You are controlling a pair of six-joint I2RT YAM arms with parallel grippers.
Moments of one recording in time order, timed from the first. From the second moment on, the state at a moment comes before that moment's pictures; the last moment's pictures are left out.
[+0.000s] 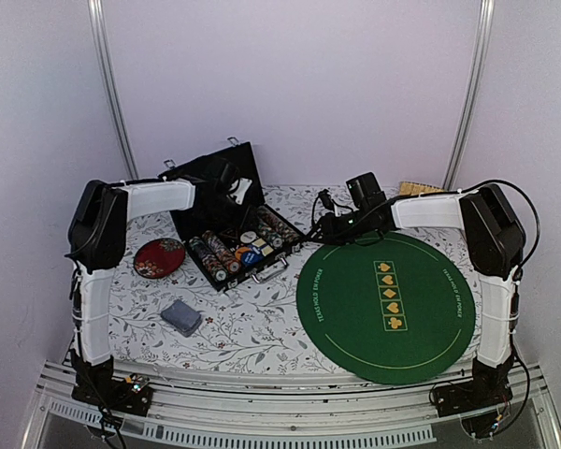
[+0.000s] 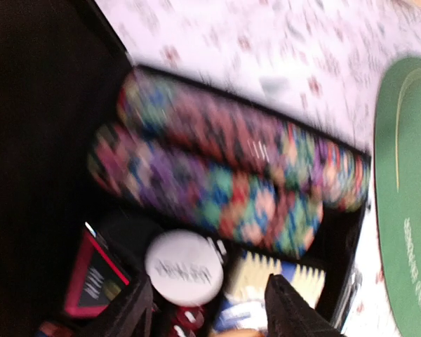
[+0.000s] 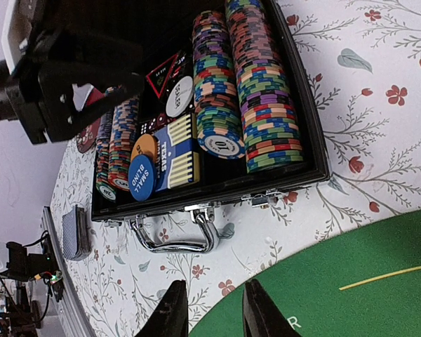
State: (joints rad) left arm -0.47 2.17 1.70 -0.41 0.14 -0.01; right arm 0.54 2.08 1.47 -0.14 -0.56 0.40
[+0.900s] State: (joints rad) left arm -0.47 2.35 1.87 -0.52 0.13 0.08; right arm 0.54 2.08 1.47 -0.17 -0.56 0.38
